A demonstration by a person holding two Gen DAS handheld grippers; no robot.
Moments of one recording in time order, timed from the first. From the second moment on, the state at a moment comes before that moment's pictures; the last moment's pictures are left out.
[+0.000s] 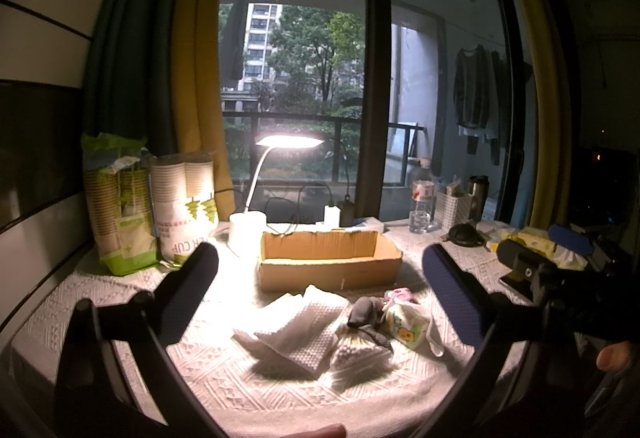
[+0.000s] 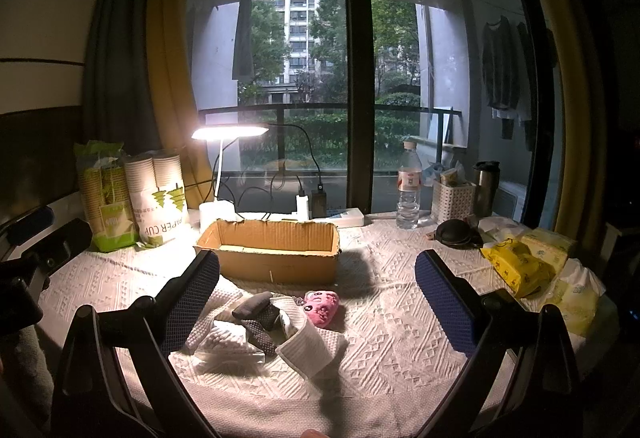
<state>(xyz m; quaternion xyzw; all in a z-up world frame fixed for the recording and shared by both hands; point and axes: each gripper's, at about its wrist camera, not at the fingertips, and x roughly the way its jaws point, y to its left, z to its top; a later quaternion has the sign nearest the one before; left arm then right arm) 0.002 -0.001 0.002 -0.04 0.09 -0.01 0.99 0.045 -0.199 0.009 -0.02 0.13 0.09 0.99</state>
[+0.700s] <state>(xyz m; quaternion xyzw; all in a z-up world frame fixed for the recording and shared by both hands) 0.002 0.004 -0.004 -0.05 0.11 0.00 0.99 0.049 -0.197 0.007 -0.03 0.13 0.09 0.99</state>
